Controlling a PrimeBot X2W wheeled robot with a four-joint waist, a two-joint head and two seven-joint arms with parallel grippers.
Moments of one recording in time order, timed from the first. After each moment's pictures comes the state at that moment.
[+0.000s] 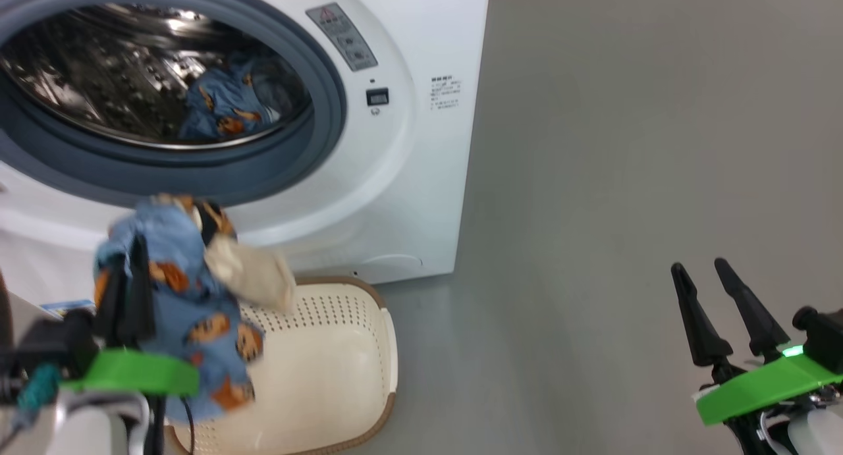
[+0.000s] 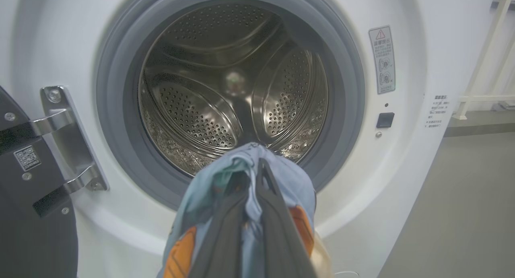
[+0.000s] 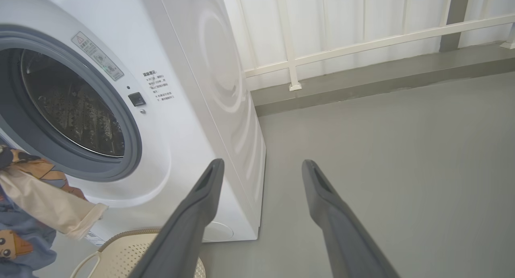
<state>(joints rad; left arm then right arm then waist) -0.30 0.11 0.10 0.32 -0.14 -0.08 -0.25 -0.10 -0.34 0.20 0.19 0.63 0.13 -0.25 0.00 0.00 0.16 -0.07</state>
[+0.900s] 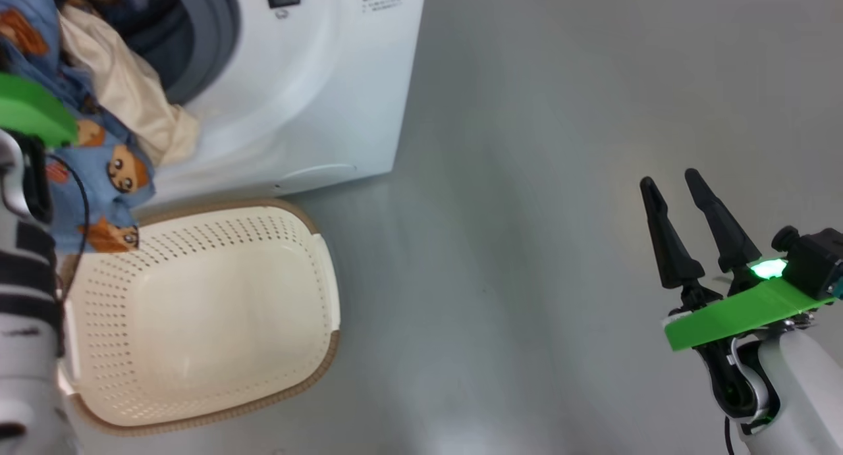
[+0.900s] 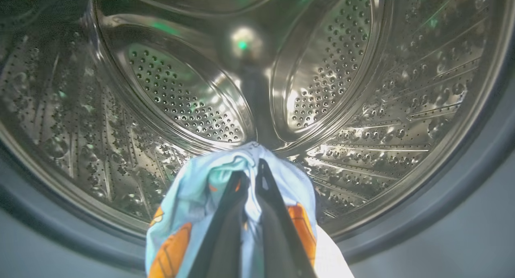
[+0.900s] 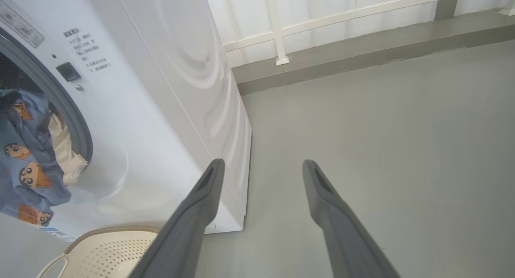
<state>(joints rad) -1.09 0.25 0.13 0.99 -0.10 0.00 -0.26 -0.30 -0.30 0.25 0.18 0.64 0.13 -0.25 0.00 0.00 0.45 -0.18</state>
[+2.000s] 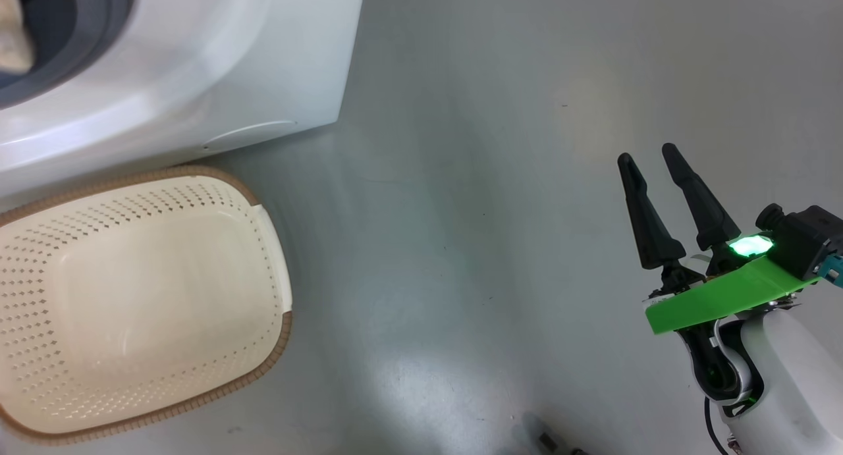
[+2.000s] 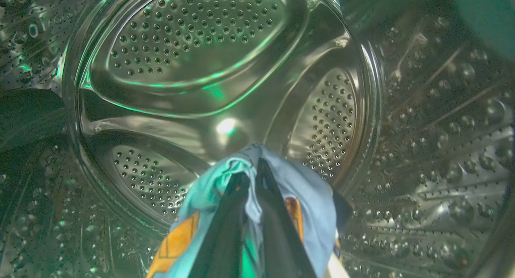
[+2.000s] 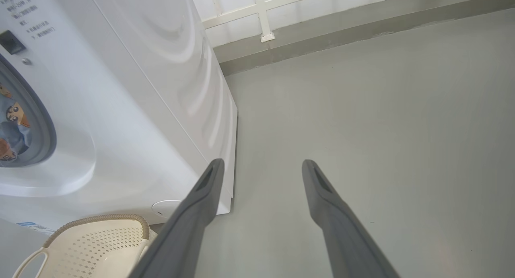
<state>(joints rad) -1.31 0.38 0.07 0.80 -0.06 0.02 -0.26 -0.37 -0.28 0.29 0.17 0.66 0.13 -0.25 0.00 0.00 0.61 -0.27</state>
